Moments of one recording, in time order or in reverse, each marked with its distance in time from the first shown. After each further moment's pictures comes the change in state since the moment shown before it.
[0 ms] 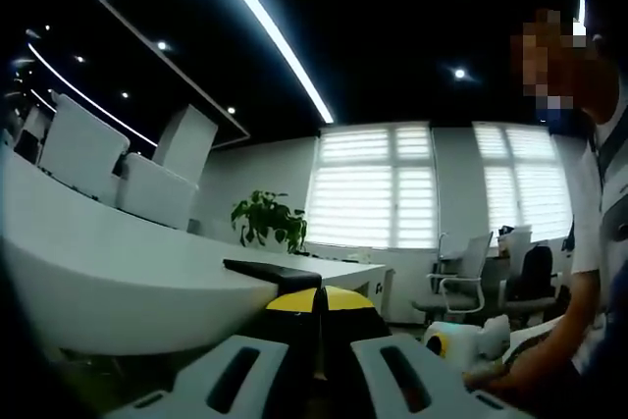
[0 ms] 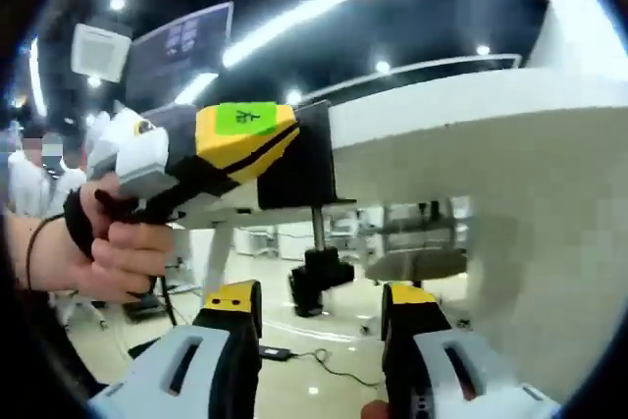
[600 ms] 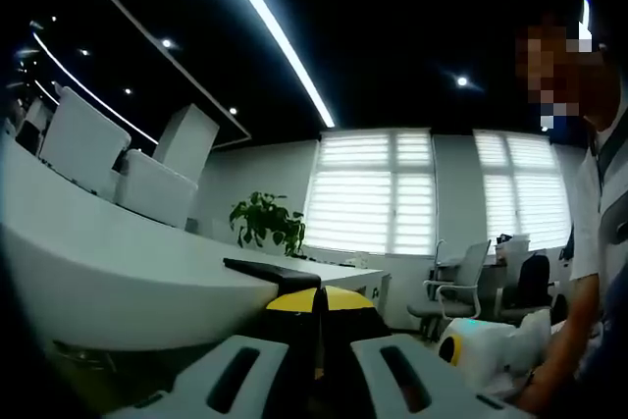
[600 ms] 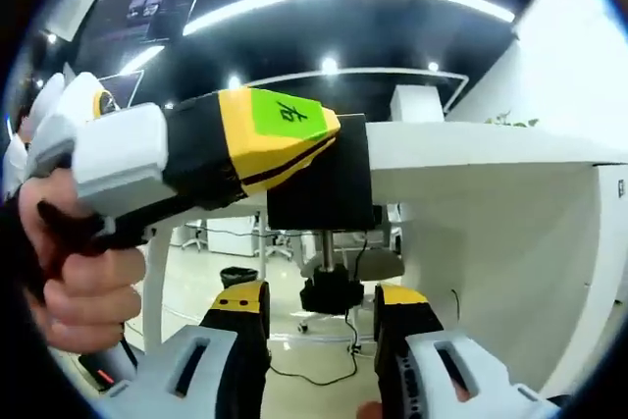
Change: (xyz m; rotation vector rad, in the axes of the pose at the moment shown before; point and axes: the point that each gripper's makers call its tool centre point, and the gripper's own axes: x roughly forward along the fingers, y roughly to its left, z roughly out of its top) left arm -0.001 0.000 0.001 -0.032 -0.018 -0.005; right arm 0.033 0.007 0.022 -0.055 -0.022 -0.192
